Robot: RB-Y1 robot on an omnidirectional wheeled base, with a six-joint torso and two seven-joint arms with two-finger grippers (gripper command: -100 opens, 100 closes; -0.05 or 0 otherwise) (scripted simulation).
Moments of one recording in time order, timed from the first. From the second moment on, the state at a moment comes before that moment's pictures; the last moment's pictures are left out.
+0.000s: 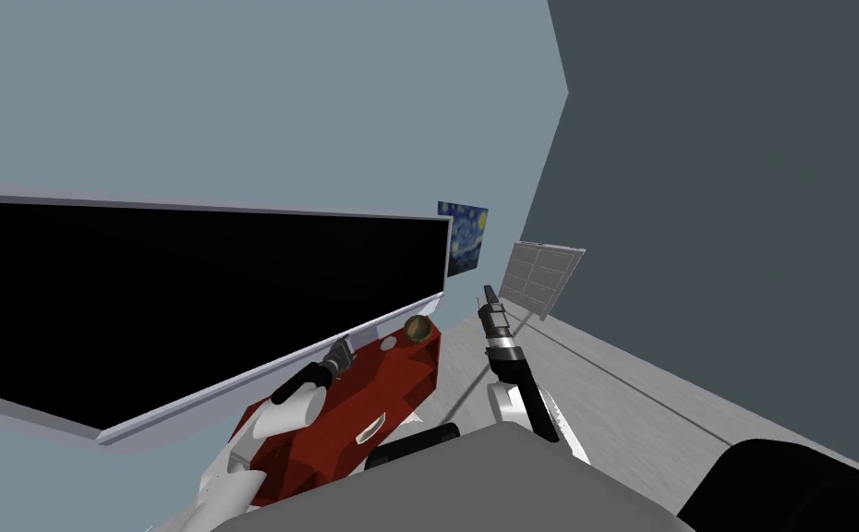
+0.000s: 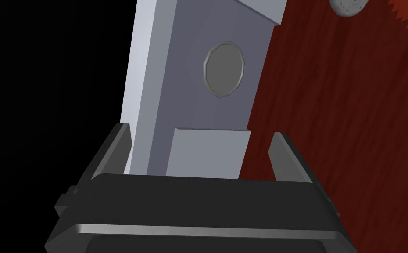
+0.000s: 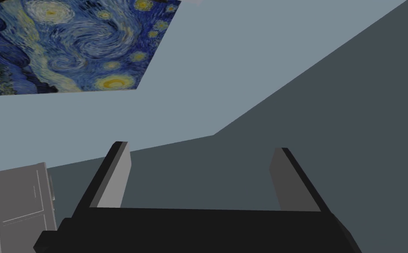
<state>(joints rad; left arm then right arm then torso) 0.07 0.28 -0.04 -1.60 0.33 0.45 0.34 0.51 0.03 0.00 -2.24 0.10 -0.36 0.05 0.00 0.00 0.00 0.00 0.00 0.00</state>
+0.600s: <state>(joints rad) 0.00 0.30 -0.04 -1.51 0.40 0.61 0.38 0.51 0.03 0.00 -2.24 0.10 -0.36 0.05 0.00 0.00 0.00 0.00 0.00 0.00</state>
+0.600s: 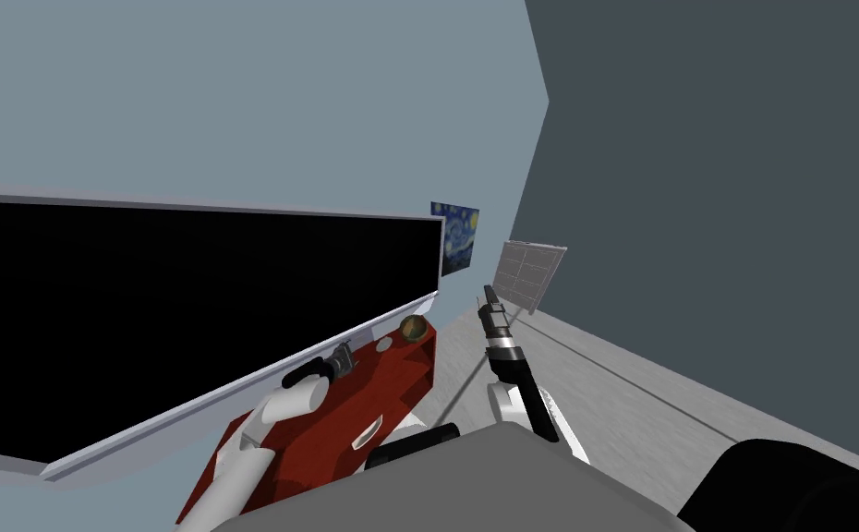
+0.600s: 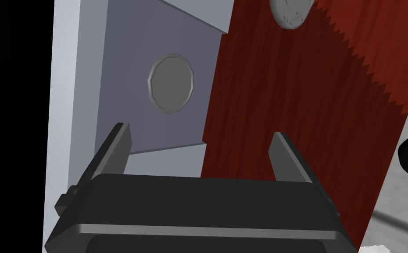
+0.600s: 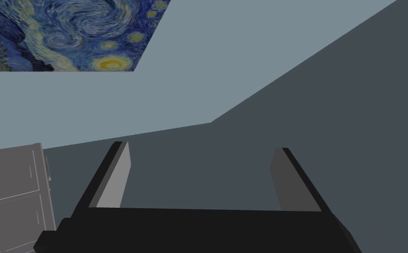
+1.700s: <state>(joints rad) -0.21 0.35 -0.04 -1.28 0.54 0.93 0.46 0.51 0.03 0.00 -2.24 0.10 -0.36 0.05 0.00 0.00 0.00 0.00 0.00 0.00</state>
